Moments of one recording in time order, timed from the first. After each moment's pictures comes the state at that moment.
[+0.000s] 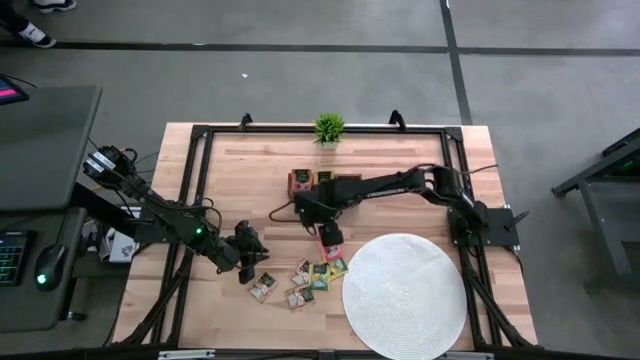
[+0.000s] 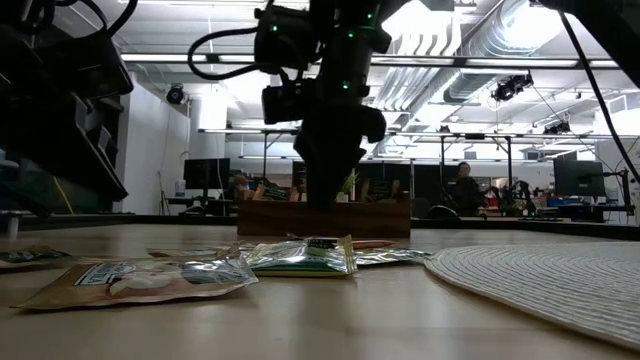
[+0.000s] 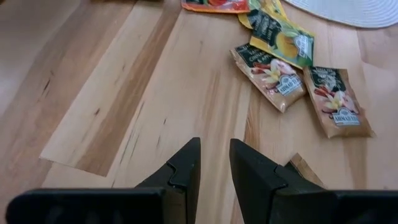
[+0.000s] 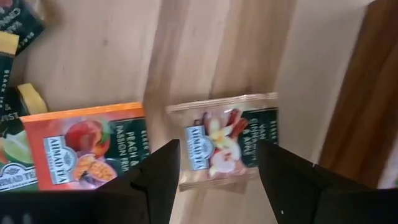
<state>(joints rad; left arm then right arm) -0.62 1.22 0.37 0.05 -0.46 -0.76 -0.02 2.19 1.77 -0.89 -0.01 -0.22</state>
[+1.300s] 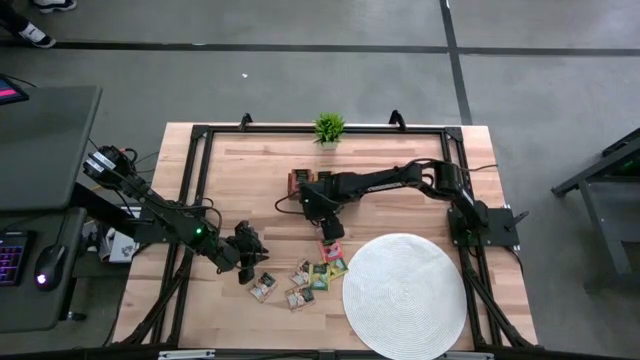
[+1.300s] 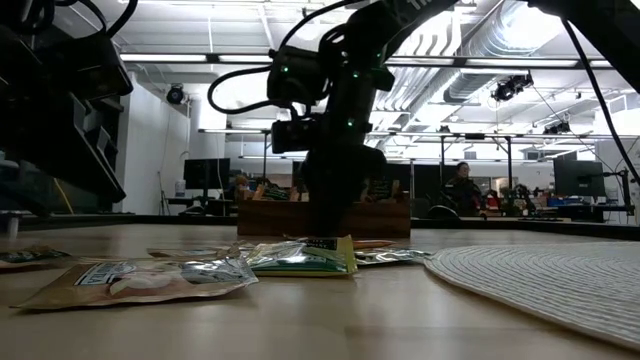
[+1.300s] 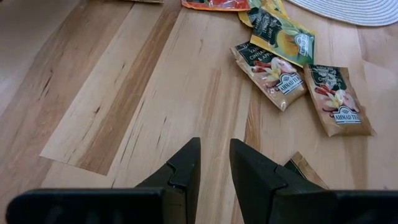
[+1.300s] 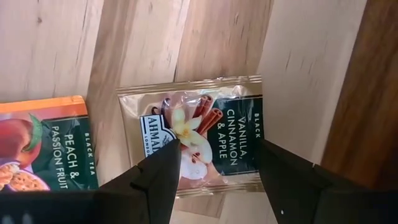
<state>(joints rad) -0.62 1.22 0.37 0.05 -0.45 -0.76 -0.09 2.19 1.62 -0.70 -0.07 -0.29</state>
